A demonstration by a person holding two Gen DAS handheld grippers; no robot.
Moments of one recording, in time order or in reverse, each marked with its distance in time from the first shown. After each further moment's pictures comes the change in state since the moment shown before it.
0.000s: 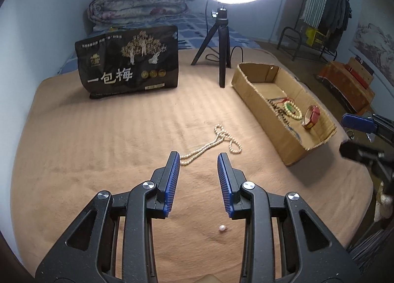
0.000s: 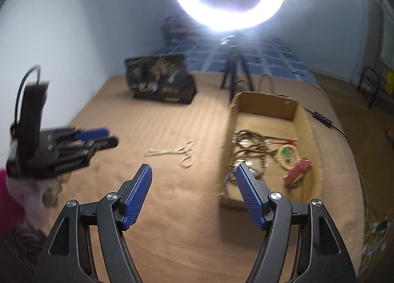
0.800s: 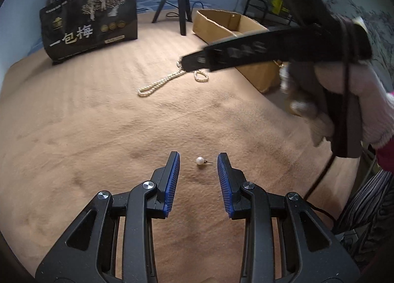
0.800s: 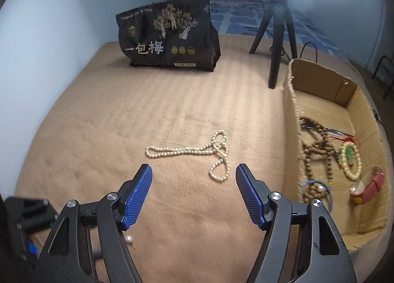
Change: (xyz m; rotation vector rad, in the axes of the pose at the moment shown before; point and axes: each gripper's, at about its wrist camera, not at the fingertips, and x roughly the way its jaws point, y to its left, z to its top) left arm 0.020 -0.015 -0.080 0.133 0.129 -0.179; right arm 0.139 0.032 0.012 0.021 0.183 0.022
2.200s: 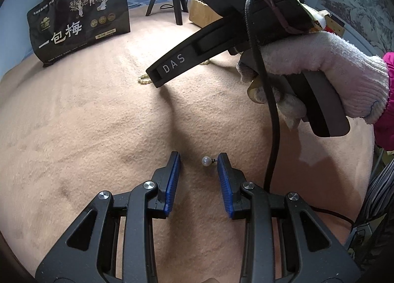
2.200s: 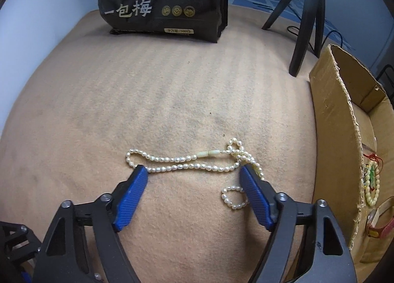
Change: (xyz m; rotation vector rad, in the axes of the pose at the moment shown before) left arm 0.034 -0.004 -0.004 0.060 0.010 0.031; right arm 0.074 0.003 0.015 -0.068 0.135 -0.070
